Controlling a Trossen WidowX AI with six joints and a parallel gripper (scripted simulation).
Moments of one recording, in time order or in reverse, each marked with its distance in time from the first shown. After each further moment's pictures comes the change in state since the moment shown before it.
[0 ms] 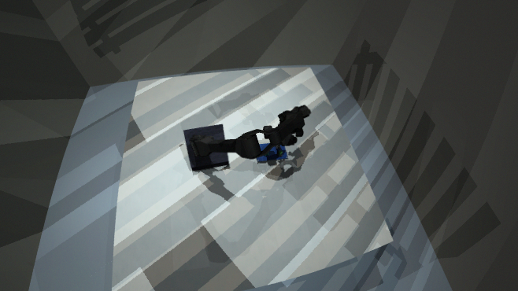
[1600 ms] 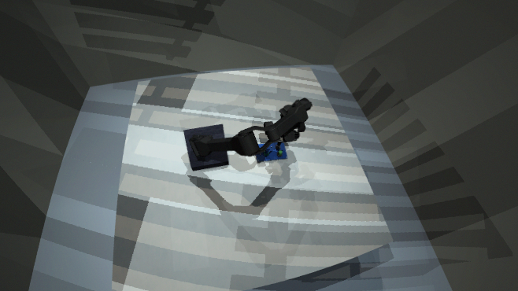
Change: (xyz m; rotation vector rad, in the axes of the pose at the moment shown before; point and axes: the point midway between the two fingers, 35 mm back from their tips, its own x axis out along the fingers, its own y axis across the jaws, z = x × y) arm -0.040 -0.002 0.002 -0.043 -0.003 0.004
